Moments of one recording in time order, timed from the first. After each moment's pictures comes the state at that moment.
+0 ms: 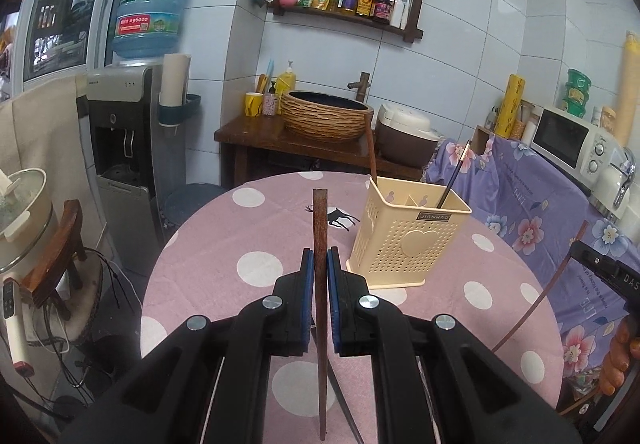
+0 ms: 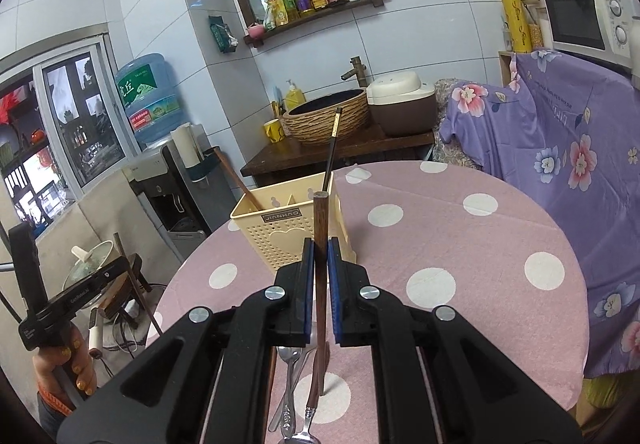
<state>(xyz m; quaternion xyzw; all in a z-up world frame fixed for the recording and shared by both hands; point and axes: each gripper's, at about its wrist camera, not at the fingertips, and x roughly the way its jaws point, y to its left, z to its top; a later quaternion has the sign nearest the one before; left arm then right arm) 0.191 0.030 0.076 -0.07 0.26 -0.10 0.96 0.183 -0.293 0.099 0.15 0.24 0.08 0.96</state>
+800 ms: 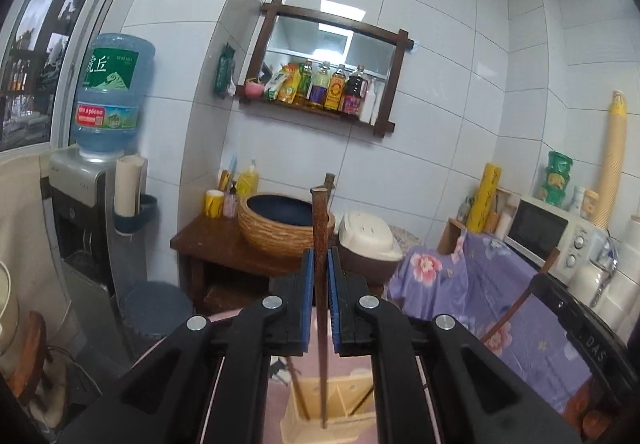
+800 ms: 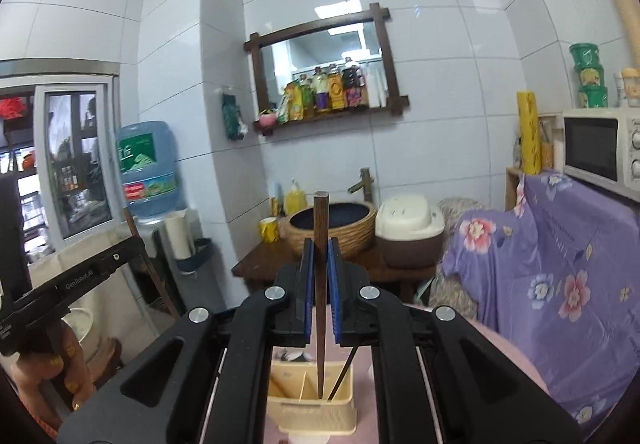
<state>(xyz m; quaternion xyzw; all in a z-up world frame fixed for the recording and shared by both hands) 0.292 -0.032 0.236 -0.10 0.12 -0.12 0.98 0.272 -0.265 0.259 0.09 0.09 0.04 0.99</state>
